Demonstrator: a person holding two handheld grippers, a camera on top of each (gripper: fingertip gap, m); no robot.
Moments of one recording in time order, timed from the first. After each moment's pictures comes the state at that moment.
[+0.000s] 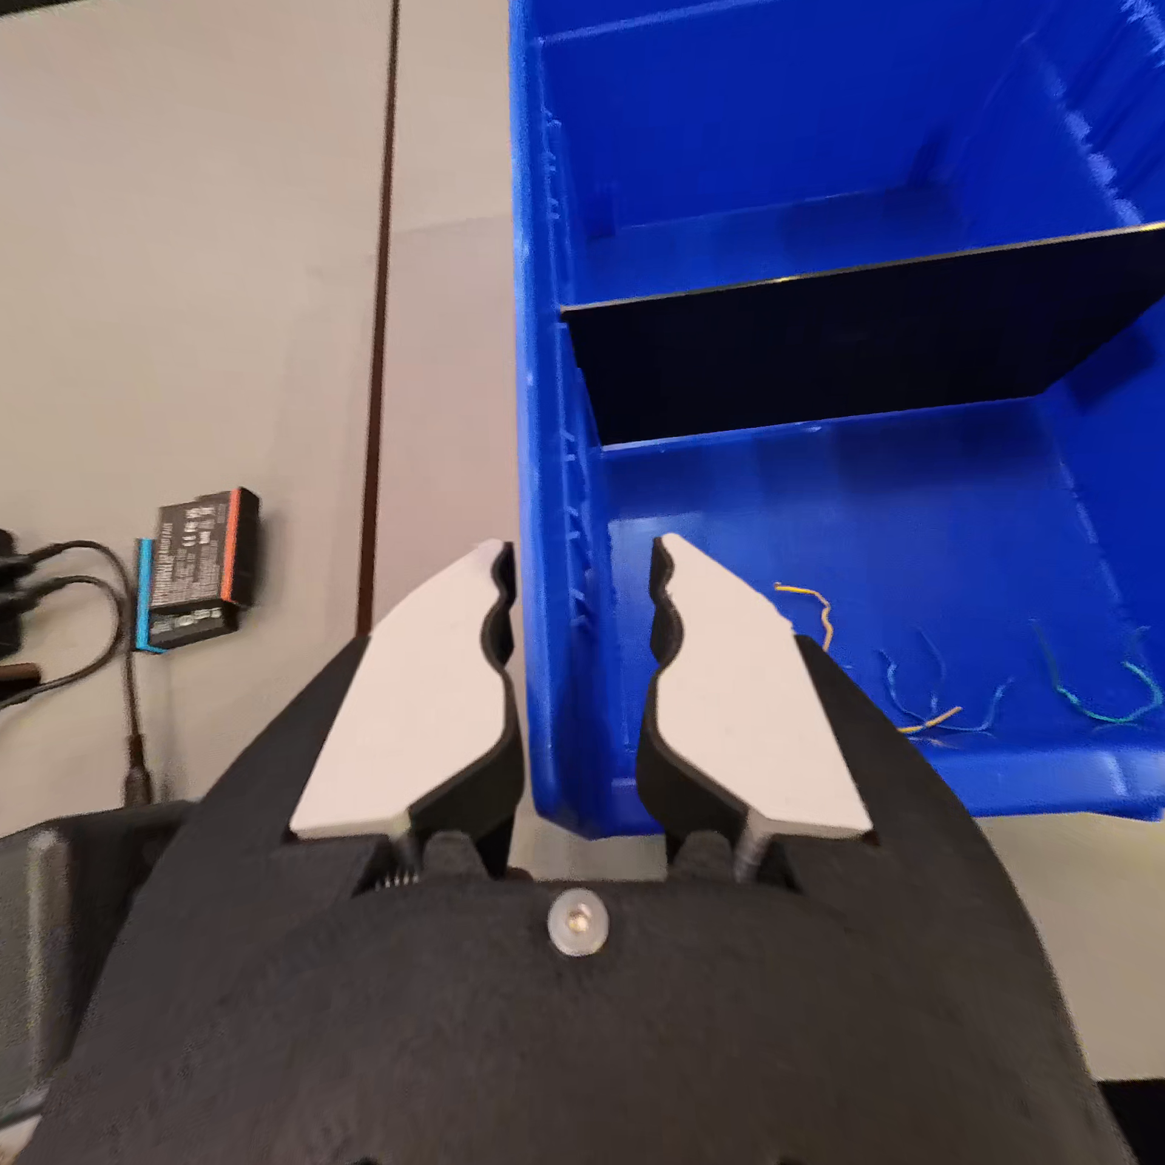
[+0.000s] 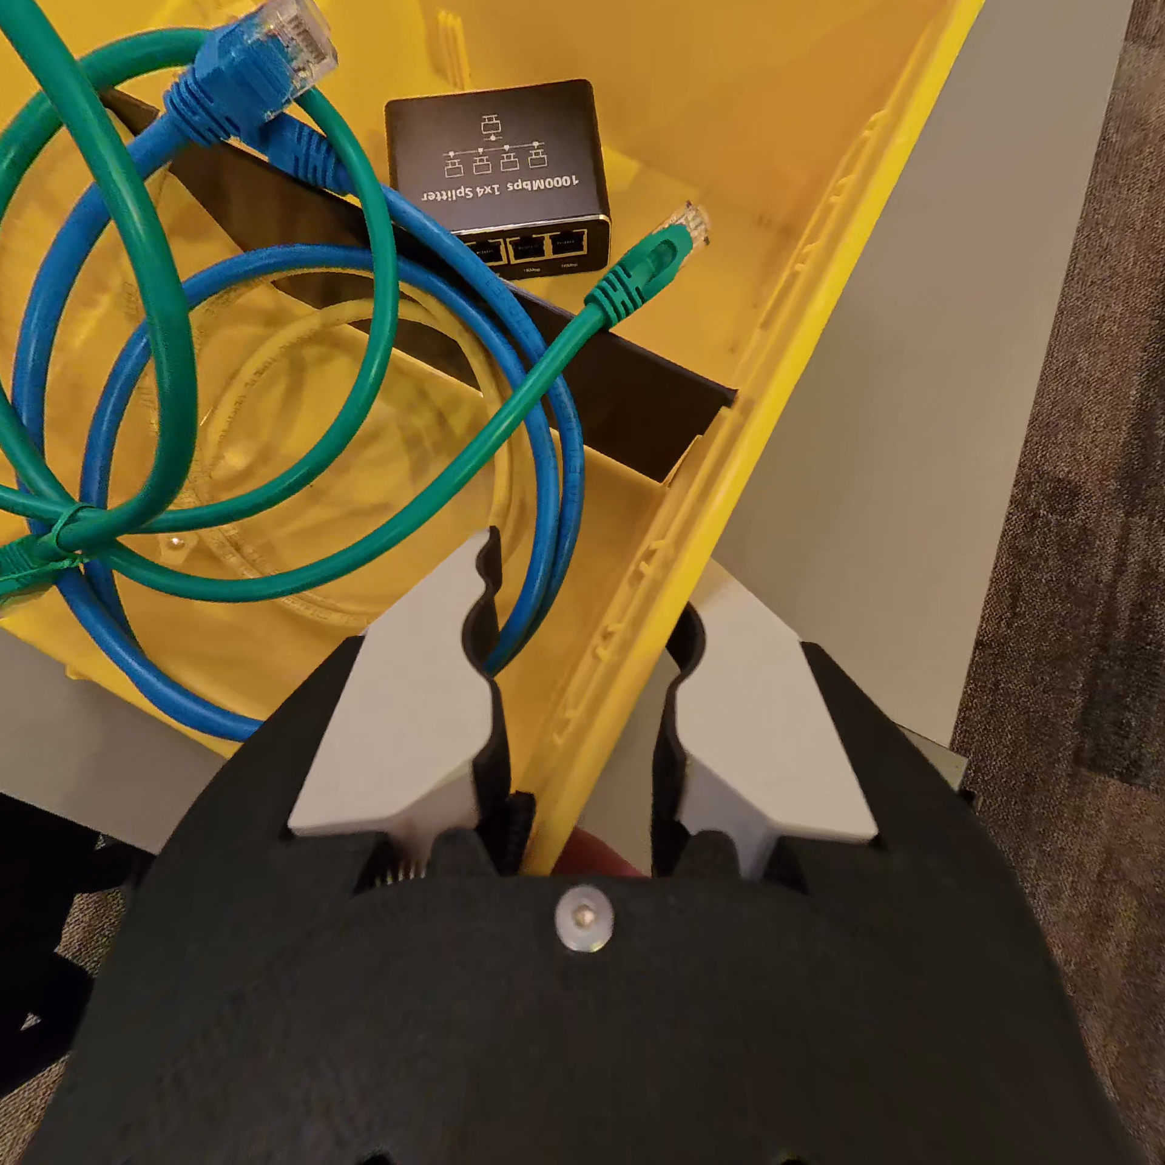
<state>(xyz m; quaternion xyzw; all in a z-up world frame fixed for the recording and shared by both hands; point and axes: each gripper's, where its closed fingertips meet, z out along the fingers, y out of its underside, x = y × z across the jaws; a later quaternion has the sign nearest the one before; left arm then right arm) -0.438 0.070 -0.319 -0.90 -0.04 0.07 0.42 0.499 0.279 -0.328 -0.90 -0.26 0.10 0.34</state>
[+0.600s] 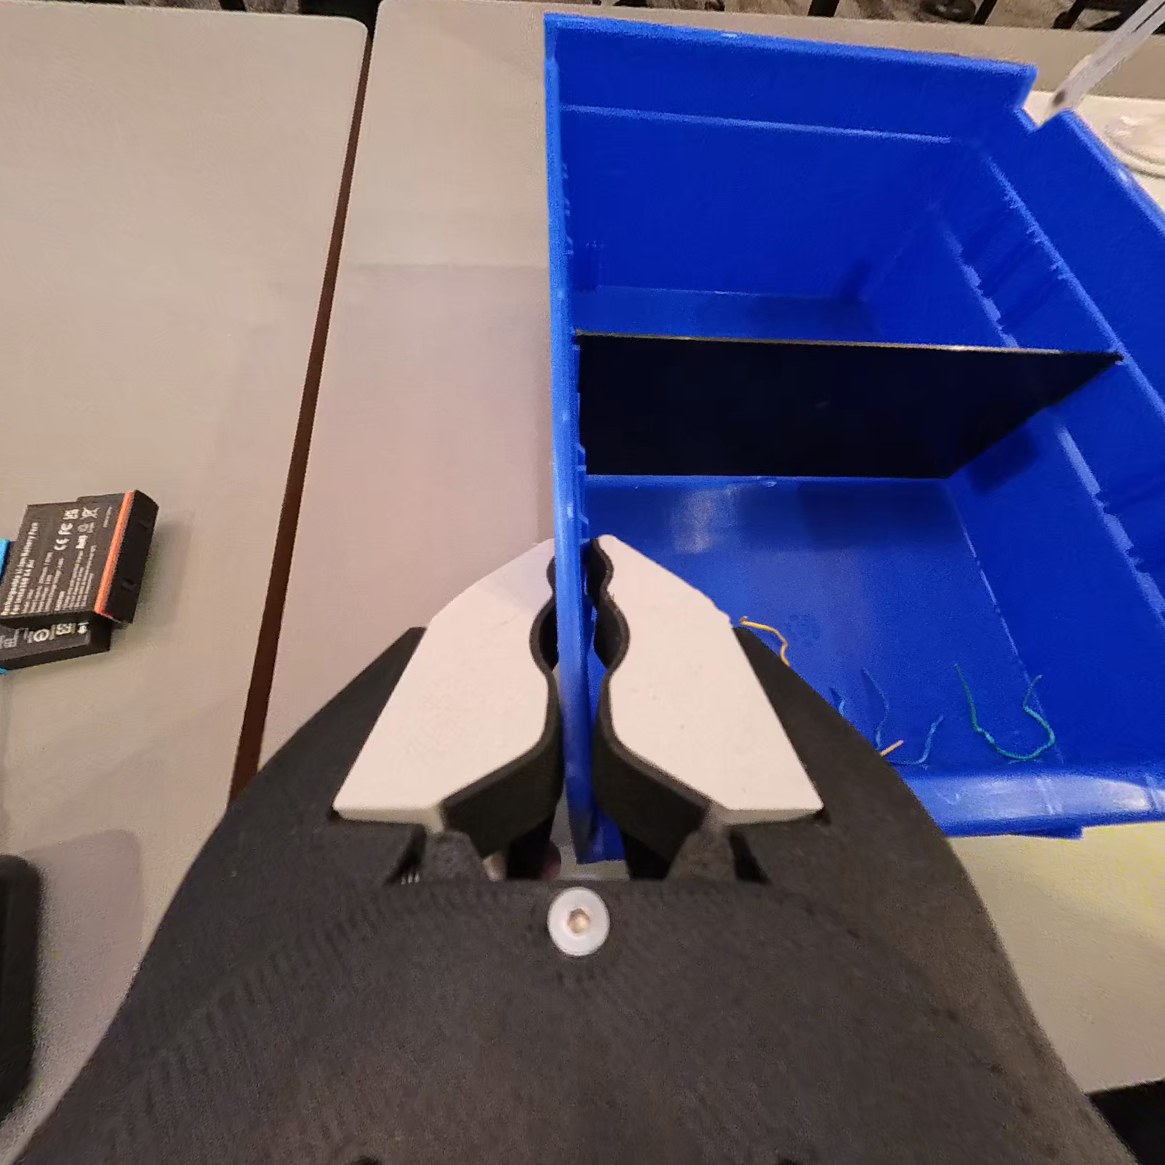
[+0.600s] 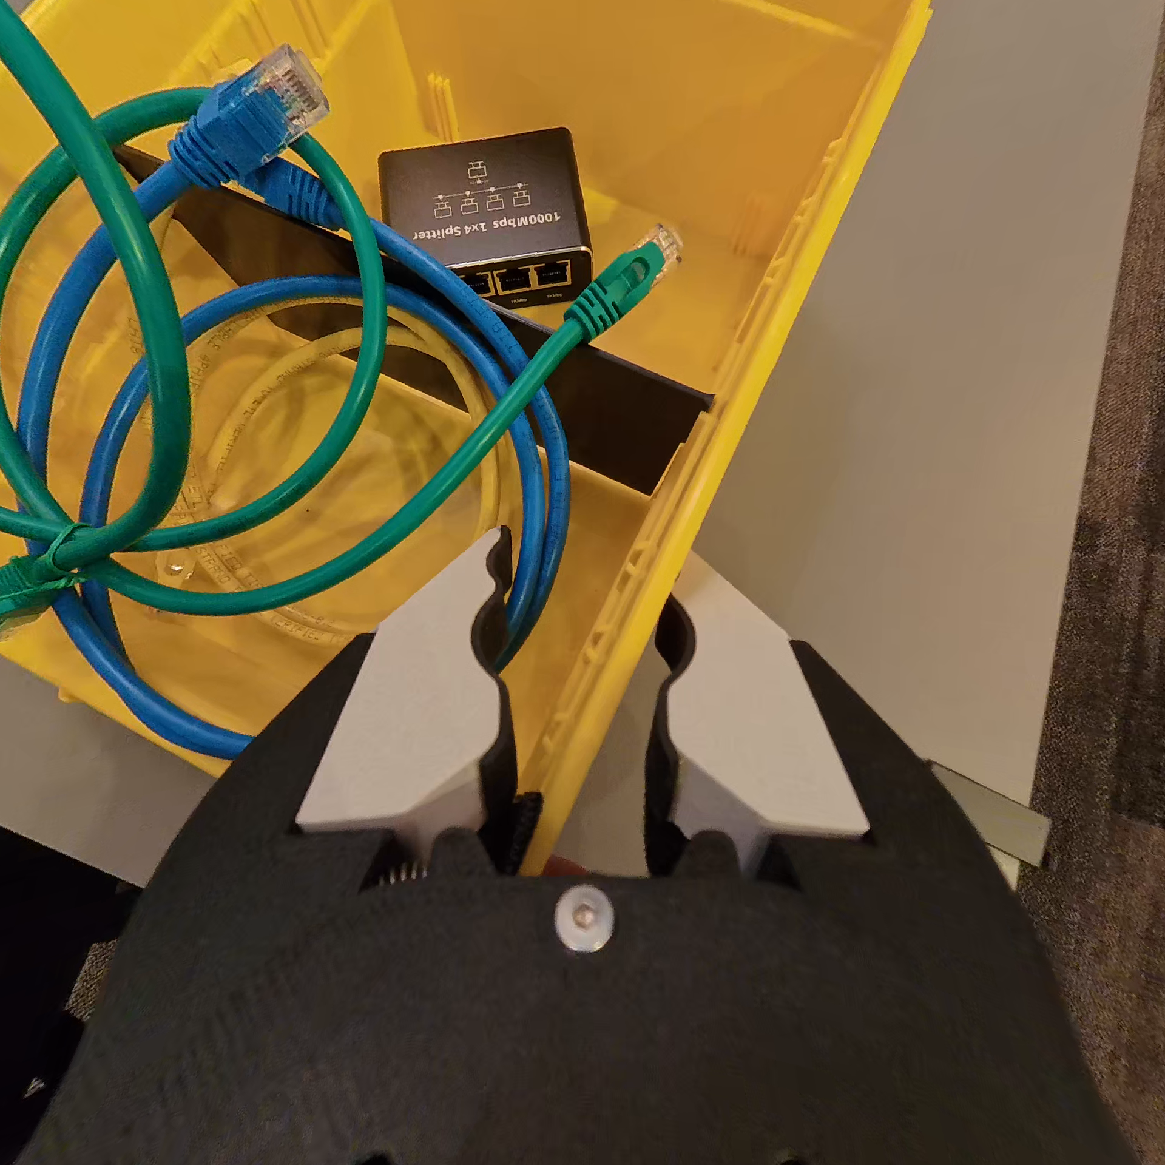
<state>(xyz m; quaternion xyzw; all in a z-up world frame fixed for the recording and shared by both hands) -0.419 0.078 -0.315 -0.87 -0.07 0.00 0.48 0.471 0.281 -0.326 -0.89 -0.26 0.11 0.36</state>
